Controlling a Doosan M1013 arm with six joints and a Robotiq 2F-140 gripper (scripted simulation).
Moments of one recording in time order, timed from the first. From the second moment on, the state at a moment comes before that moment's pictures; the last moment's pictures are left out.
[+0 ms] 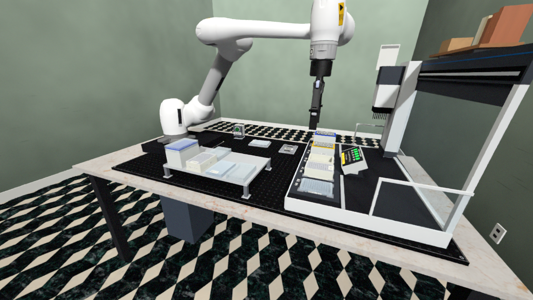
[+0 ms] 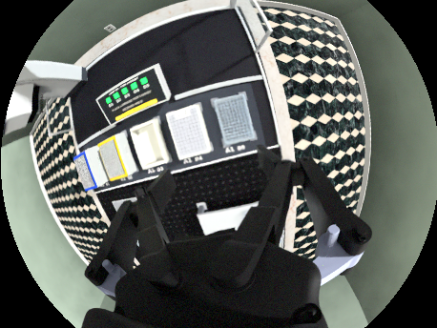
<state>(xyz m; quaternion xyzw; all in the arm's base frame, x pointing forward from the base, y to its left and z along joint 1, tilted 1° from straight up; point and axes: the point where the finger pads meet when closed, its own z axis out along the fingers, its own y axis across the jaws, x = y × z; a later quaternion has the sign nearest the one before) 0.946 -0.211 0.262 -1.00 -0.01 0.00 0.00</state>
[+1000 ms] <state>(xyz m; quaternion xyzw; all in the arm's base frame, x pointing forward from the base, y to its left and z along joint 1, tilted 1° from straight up) 0.987 -0.272 0.235 -1.00 -0.01 0.01 0.00</state>
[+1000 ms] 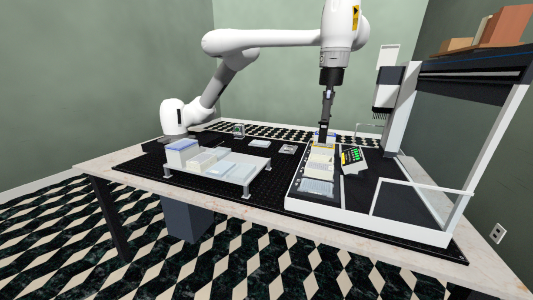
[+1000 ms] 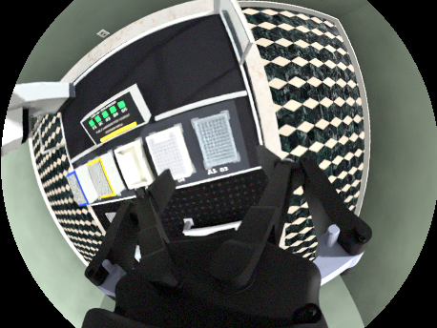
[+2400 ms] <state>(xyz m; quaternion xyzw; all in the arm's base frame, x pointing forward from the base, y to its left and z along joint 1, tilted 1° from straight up) 0.986 -0.271 0.149 -1.00 -0.01 0.01 0.00</state>
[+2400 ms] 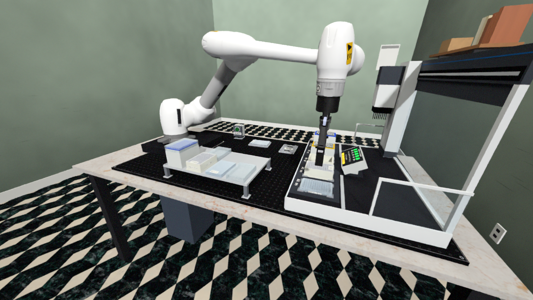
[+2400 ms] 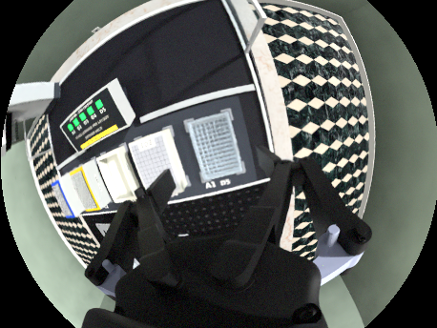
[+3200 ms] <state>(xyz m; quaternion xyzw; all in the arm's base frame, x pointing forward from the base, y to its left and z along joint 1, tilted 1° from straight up) 0.986 -0.262 0.148 -1.00 -0.01 0.01 0.00</state>
